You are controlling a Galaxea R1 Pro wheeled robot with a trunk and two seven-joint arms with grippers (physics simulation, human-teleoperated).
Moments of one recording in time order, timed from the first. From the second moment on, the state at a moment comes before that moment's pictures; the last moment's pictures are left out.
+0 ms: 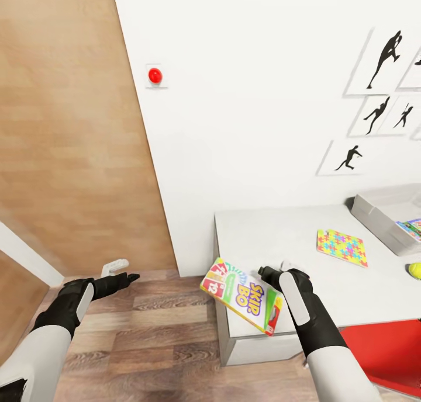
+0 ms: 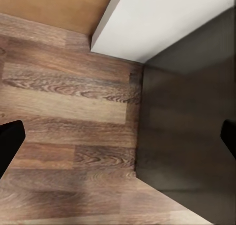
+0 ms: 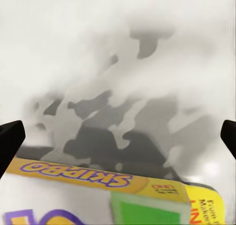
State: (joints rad) left arm -0.74 0.15 0.36 -0.63 -0.02 0.55 -0.41; right arm -0.60 0.09 -0.04 -1.10 -0.60 0.68 -0.55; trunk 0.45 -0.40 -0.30
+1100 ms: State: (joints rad) left arm -0.74 0.15 0.36 -0.63 -0.02 0.55 -0.43; right arm -0.57 0.08 -0.03 -1.44 -0.63 0.84 -0.38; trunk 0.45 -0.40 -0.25
